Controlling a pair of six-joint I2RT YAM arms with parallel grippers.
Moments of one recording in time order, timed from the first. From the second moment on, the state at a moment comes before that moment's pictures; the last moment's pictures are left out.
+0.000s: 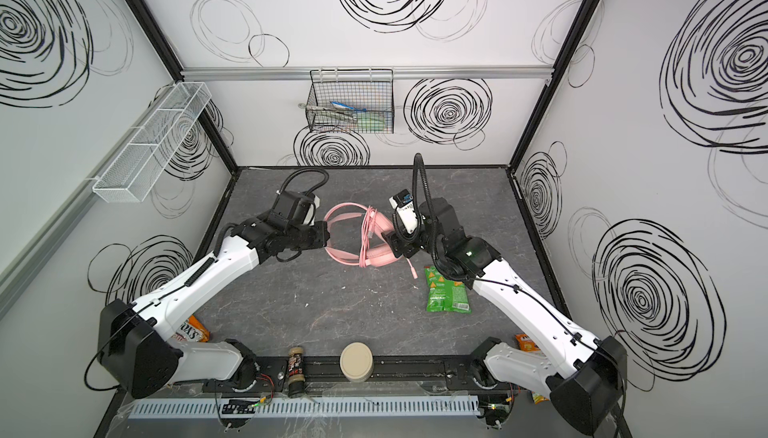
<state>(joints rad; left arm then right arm) -0.48 1.35 1.13 -0.67 0.09 -0.57 0.67 1.11 1.03 -0.44 -0.07 -0.03</state>
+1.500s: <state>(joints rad) -0.18 1.85 1.20 -0.26 0.27 -0.56 0.48 1.09 1.17 -0.48 0.10 0.04</state>
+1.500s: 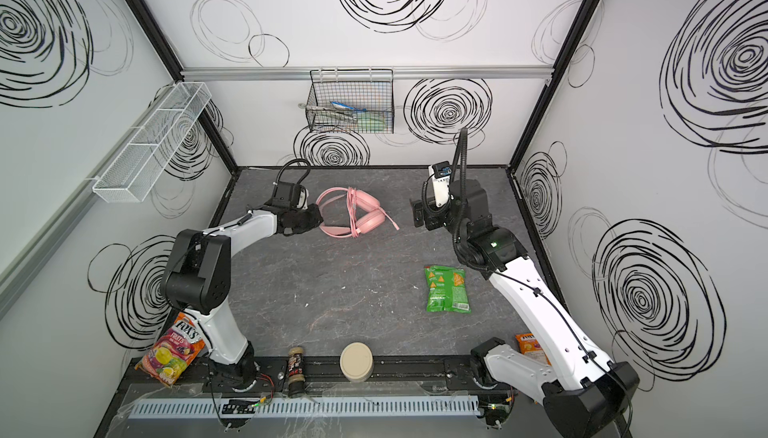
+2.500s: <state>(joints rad) -0.18 1.98 1.25 -0.24 0.32 -0.56 0.48 1.11 1.17 -0.46 0.13 0.04</state>
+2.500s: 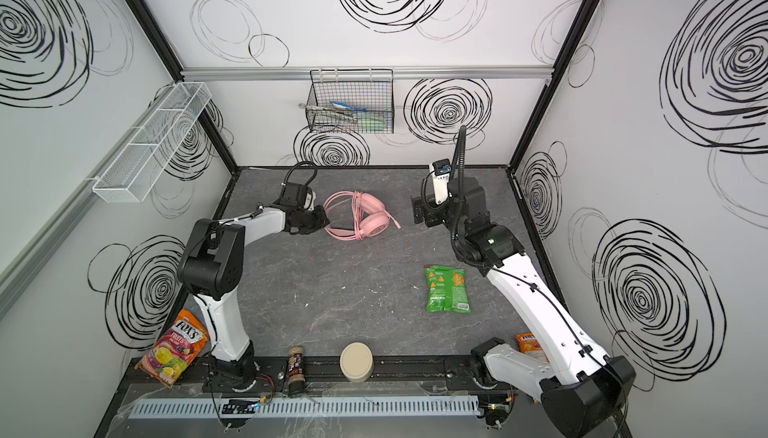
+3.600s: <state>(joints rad) -0.16 1.94 1.21 -0.23 0.31 -0.55 0.46 1.09 1.17 -0.40 0.15 0.05</state>
